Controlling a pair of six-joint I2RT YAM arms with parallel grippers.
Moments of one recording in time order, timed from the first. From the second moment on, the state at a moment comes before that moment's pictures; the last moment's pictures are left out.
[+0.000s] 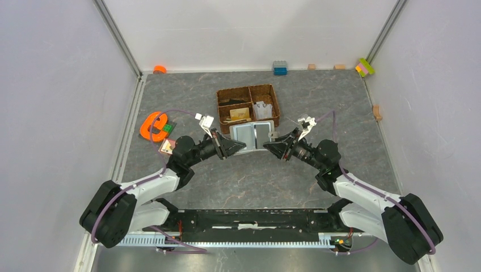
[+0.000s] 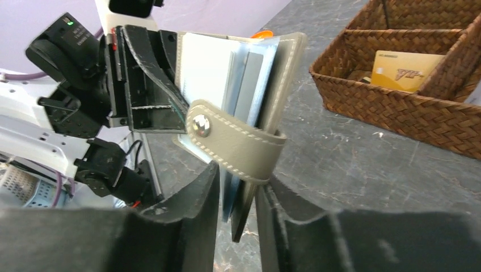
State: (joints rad) left arm -0.57 1.15 0.35 0.85 0.51 -0.78; right arm 0.54 1.03 0.30 0.81 -0.47 0.56
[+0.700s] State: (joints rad) left arm -0.57 1.10 0.51 0.25 0.06 -0.73; right arm 0.50 1.09 0.28 0.74 -0.40 0.59
